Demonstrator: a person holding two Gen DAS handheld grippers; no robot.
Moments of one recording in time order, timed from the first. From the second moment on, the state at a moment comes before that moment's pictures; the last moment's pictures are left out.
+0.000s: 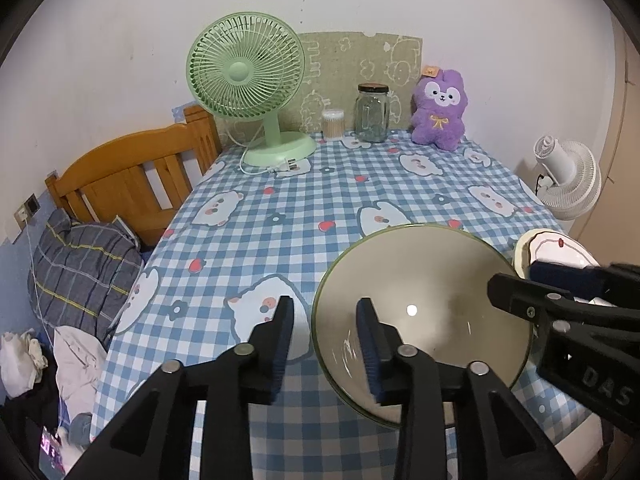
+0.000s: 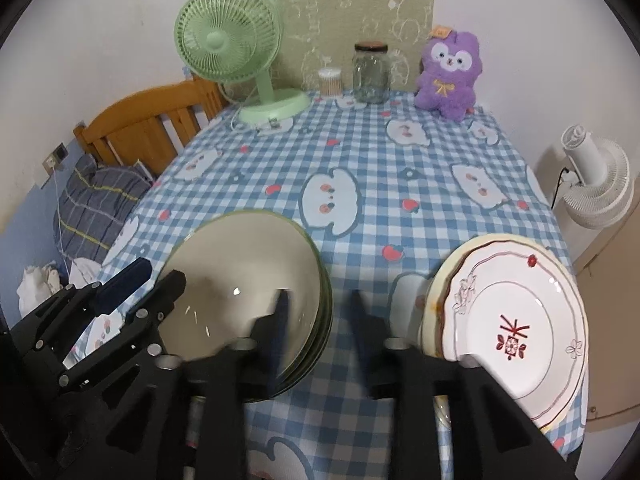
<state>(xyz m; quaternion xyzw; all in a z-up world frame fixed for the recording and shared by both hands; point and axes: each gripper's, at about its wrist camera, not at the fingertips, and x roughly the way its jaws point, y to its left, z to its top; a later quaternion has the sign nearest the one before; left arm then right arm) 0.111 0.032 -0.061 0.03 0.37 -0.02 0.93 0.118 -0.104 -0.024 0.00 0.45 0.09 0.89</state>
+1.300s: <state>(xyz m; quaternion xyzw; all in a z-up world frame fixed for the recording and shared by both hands) 0.145 0.043 -0.102 -0.04 0.44 -0.09 0.89 0.163 -0.113 -0.093 0.07 0.51 0.09 0.85</state>
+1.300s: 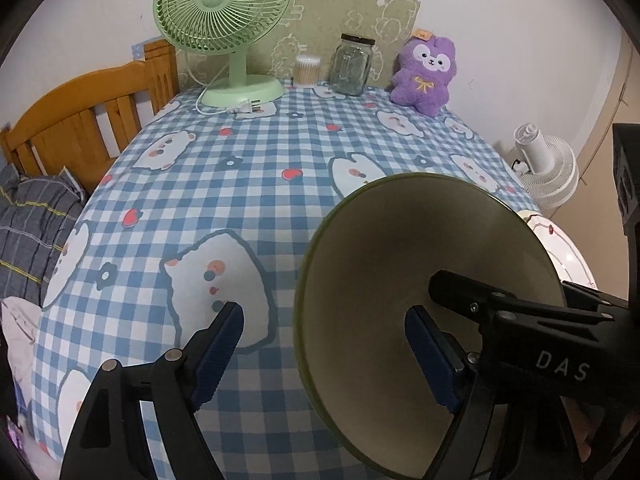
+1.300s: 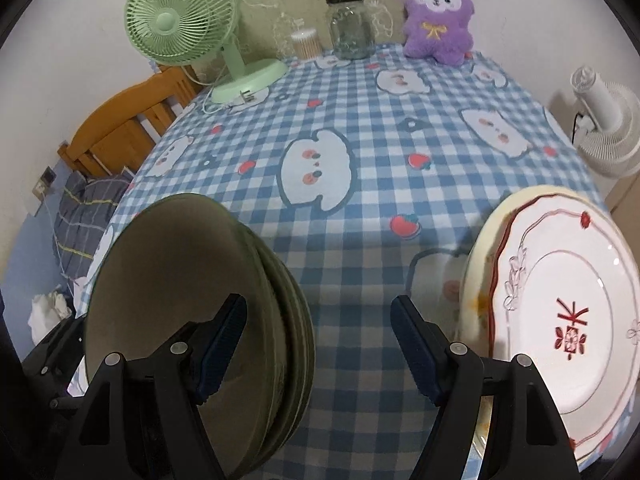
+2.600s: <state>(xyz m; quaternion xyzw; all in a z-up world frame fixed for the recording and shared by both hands) 0.147 0.033 -0.105 -0.03 0.44 -0.12 0.89 0.151 -0.097 -0.086 0.06 0.50 0.07 0.86</state>
